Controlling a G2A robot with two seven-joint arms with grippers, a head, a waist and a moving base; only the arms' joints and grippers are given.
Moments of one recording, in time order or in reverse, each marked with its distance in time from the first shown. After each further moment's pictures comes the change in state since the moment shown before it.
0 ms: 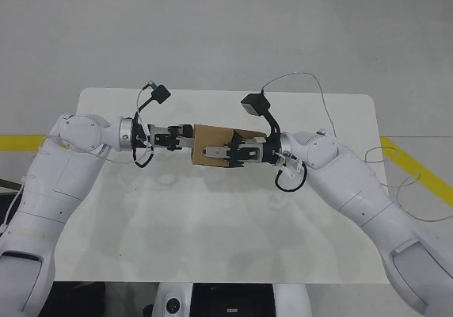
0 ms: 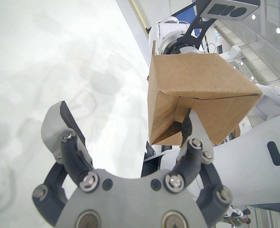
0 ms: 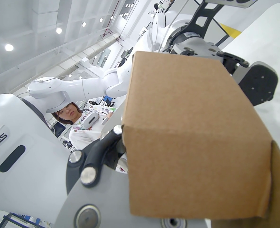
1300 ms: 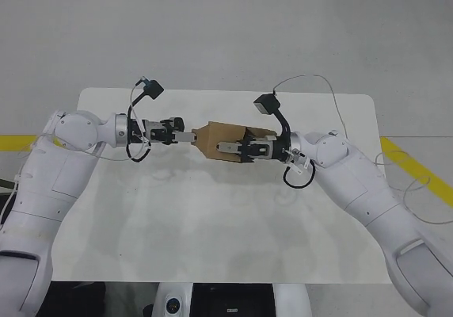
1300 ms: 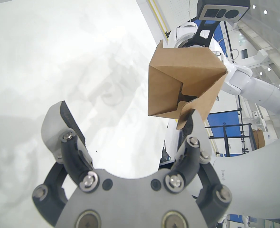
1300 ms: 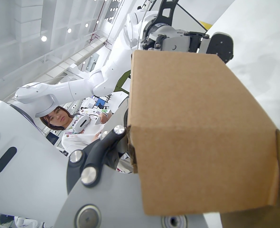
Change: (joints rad) left arm -0.007 0.009 -0.028 0.017 0.141 -0.002 0.075; right arm -0.017 0.019 0.048 0.064 -0.043 0.022 0.022
